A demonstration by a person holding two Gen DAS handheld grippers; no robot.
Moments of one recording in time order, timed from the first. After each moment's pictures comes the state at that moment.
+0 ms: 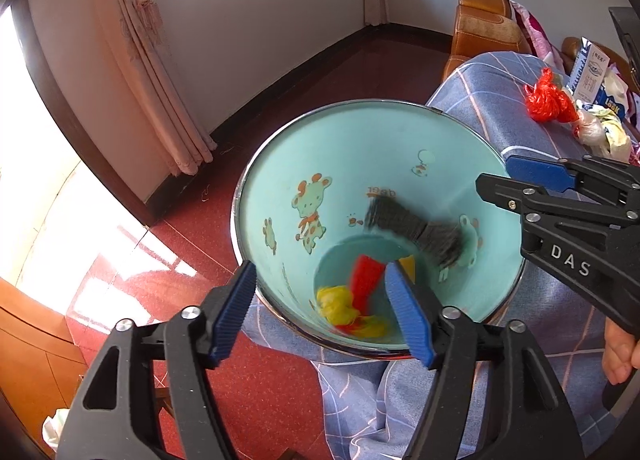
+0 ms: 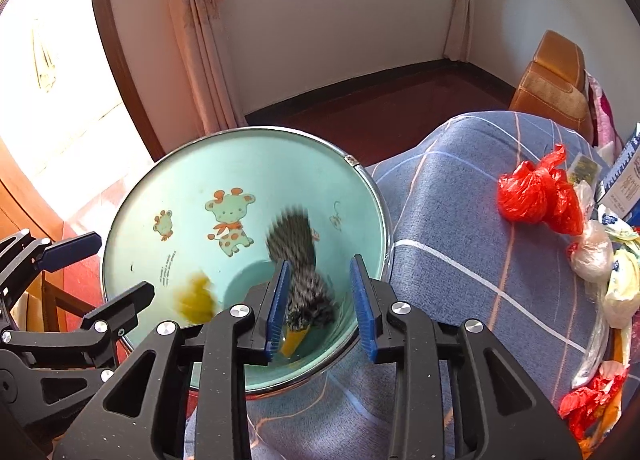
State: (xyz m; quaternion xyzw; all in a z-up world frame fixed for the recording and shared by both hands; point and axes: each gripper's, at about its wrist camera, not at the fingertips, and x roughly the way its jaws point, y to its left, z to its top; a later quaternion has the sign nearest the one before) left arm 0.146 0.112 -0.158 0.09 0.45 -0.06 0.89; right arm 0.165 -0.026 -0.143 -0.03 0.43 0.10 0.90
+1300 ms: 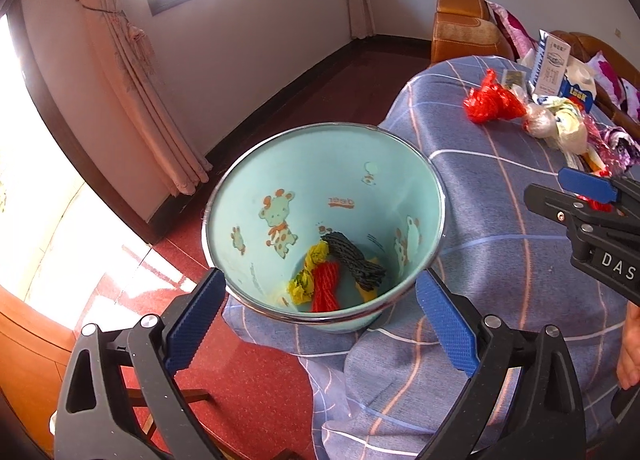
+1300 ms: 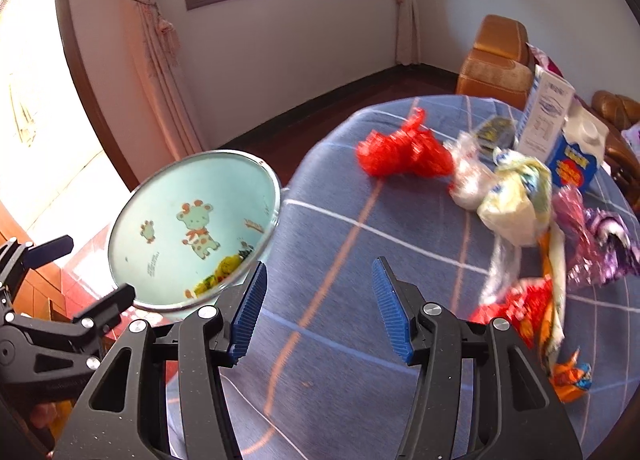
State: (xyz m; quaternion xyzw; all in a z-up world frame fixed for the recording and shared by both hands) left arm 0.100 0.063 -0.128 0.12 0.42 -0.08 0.89; right arm 0.083 -0.119 -0.117 0.03 0.40 0.03 0.91
